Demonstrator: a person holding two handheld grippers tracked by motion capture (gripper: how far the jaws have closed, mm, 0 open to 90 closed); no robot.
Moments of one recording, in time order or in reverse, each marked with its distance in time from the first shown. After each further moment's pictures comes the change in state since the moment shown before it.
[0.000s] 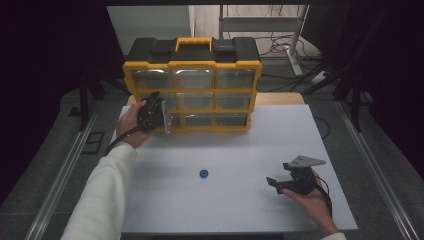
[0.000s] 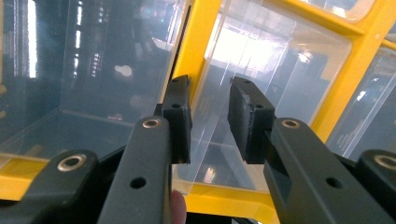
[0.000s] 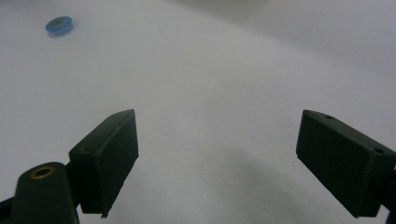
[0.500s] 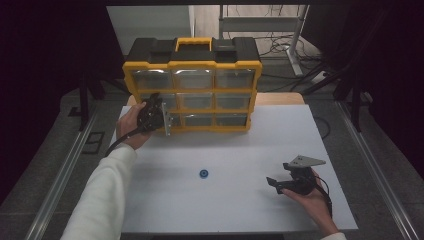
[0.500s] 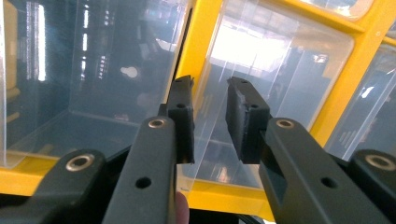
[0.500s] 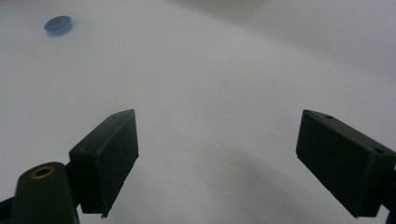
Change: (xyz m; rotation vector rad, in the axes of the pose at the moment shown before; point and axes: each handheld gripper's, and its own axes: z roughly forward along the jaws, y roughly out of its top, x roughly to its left) left arm -0.001 0.000 -0.004 -0.004 0.016 0.007; right arm 0.000 0.000 0.000 0.002 -0.002 -0.001
